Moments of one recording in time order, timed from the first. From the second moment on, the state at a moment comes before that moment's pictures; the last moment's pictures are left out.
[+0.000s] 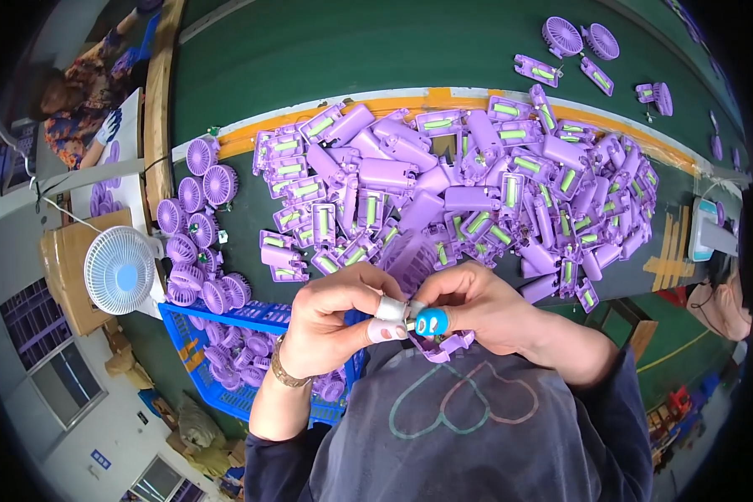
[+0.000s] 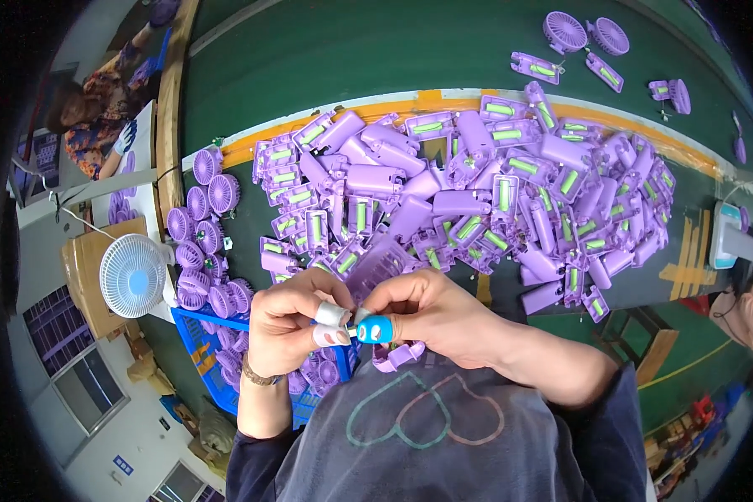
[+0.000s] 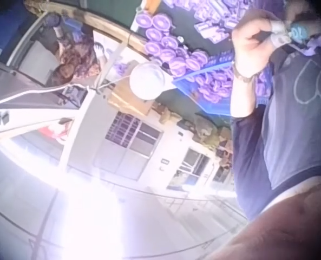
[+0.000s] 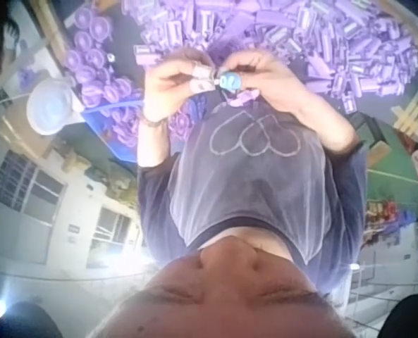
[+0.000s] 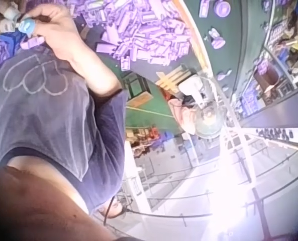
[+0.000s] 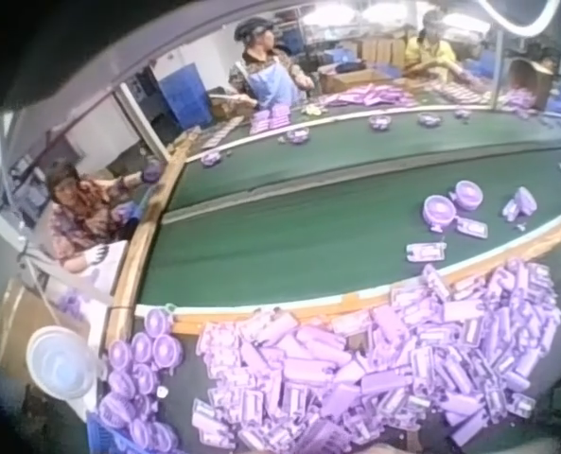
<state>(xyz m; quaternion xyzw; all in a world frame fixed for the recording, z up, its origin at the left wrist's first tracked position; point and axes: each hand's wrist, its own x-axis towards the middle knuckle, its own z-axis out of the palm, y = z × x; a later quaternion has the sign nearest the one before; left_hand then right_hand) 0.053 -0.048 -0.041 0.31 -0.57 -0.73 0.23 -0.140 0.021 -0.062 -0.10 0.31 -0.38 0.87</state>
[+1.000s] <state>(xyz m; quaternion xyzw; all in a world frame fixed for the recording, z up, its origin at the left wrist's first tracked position) 0.147 -0.272 -0.207 0.74 -0.65 0.05 0.18 -0.238 -0.028 -0.171 -0.78 0.58 -0.12 0.21</state>
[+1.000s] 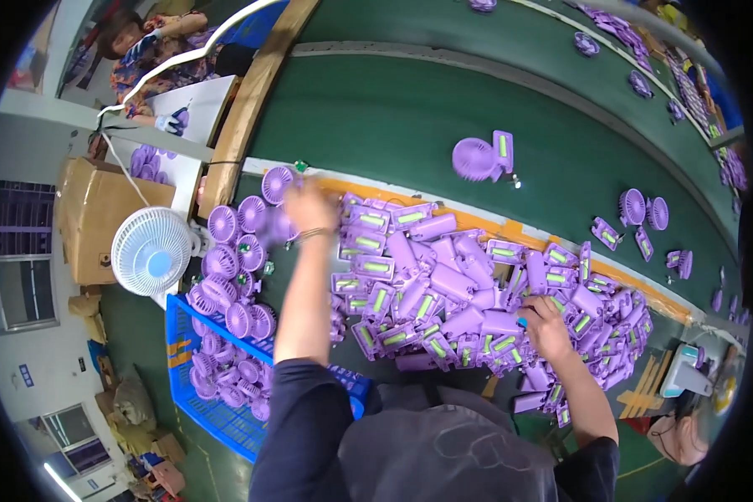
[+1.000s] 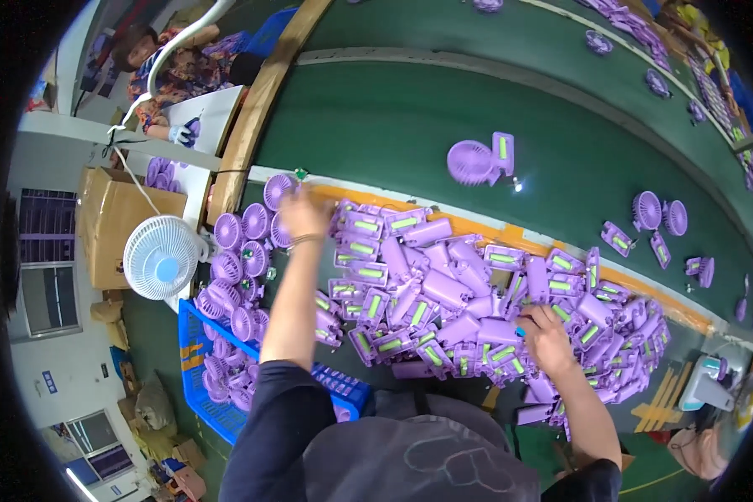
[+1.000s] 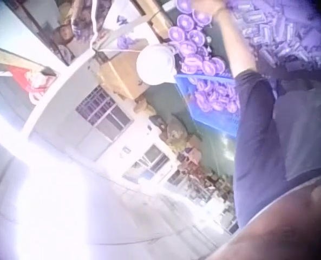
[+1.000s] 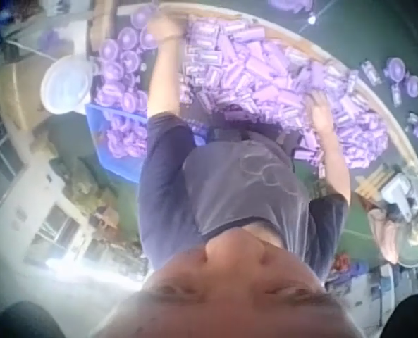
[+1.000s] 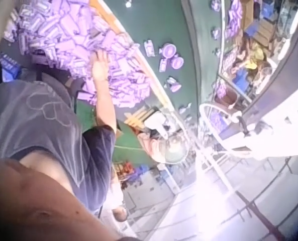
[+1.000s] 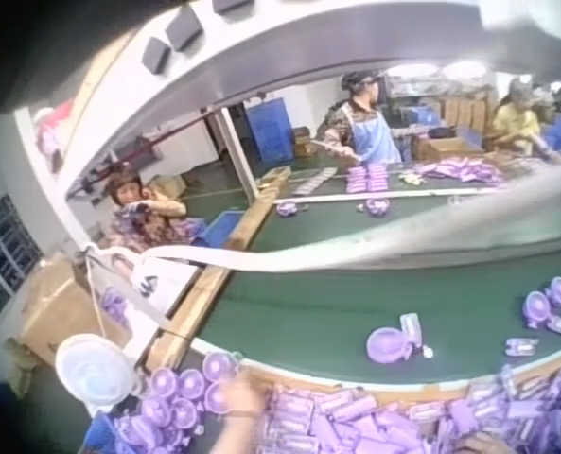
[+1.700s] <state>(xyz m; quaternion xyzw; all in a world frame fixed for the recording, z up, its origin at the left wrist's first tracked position) 0.243 -0.153 -0.227 0.74 -0.47 -0.25 0.40 -0.169 -0.005 -0.110 -0.31 0.60 -0.55 0.48</state>
